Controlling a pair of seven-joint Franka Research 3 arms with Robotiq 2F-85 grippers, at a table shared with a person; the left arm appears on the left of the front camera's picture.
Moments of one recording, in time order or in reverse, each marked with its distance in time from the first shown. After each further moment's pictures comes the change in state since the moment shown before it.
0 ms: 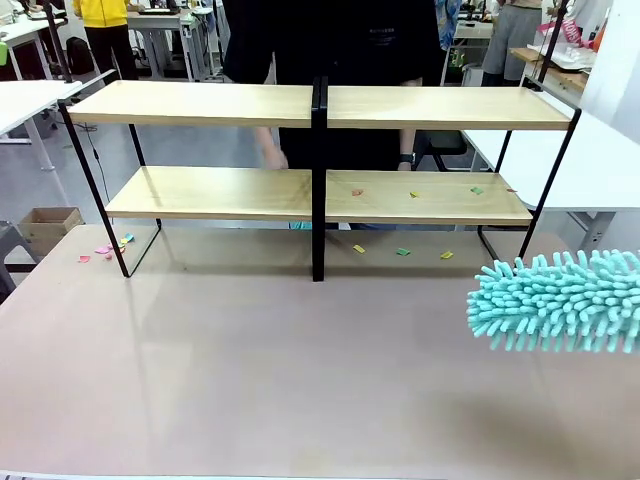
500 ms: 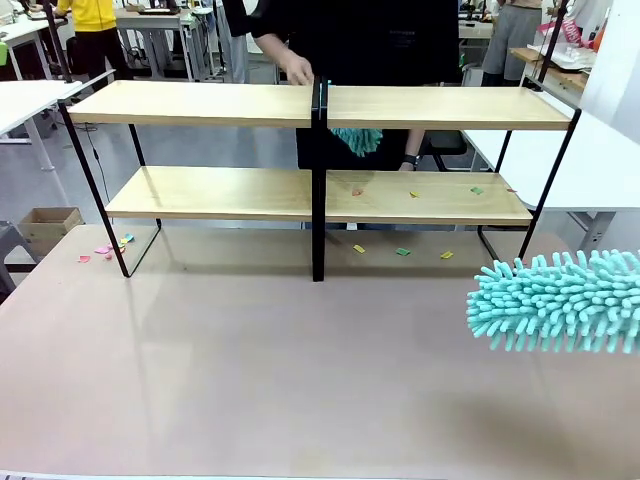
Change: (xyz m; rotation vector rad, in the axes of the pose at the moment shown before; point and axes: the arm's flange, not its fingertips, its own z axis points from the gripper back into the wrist) left arm 0.000 0.000 0.000 0.000 0.000 0.000; right arm 0.000 0.000 0.000 0.000 0.000 0.000
